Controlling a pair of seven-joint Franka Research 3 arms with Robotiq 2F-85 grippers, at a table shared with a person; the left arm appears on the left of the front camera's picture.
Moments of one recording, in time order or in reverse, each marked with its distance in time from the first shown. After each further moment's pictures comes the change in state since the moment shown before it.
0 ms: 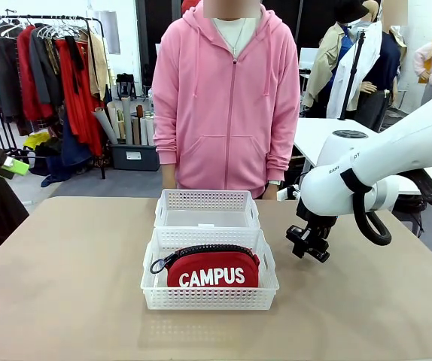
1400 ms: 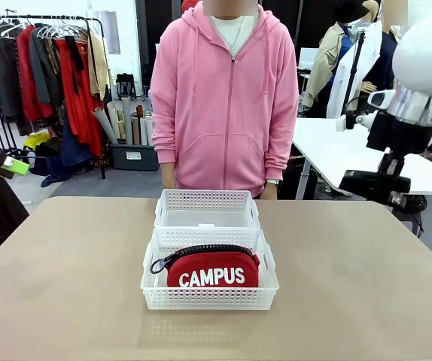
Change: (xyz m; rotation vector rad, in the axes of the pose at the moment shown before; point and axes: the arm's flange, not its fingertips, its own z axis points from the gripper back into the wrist) left arm 0.000 0.000 0.000 0.000 0.000 0.000; right arm -0.094 0.002 0.245 0.100 0.019 0.305
